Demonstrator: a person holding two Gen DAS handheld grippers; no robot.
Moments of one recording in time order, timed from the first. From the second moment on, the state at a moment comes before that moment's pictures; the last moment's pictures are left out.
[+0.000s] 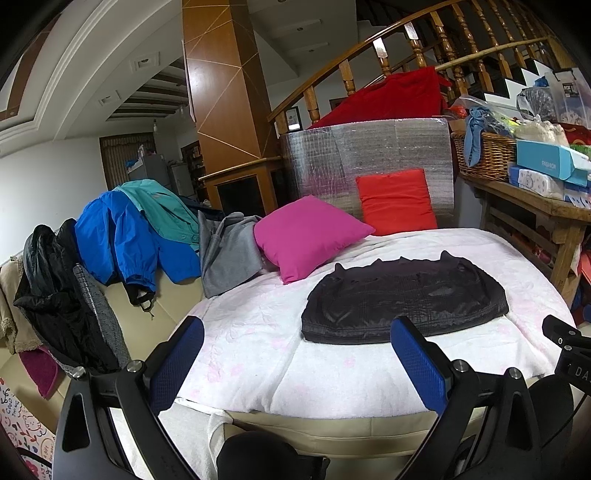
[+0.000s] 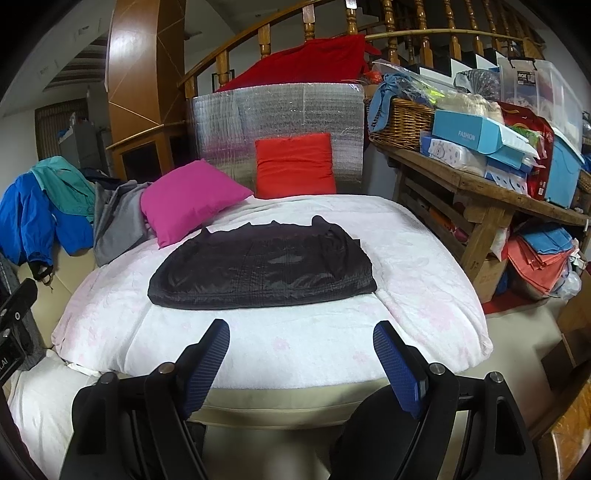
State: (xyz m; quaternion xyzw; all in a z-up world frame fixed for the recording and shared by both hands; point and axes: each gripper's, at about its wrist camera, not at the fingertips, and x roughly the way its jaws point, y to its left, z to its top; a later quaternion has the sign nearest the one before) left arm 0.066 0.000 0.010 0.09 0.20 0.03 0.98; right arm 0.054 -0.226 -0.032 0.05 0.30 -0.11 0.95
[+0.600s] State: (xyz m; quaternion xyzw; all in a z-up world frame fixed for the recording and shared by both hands) left arm 0.068 0.015 0.011 0.07 0.20 0.03 0.98; right arm 0.059 -0.210 -0.028 0.03 0.30 -0.10 0.95
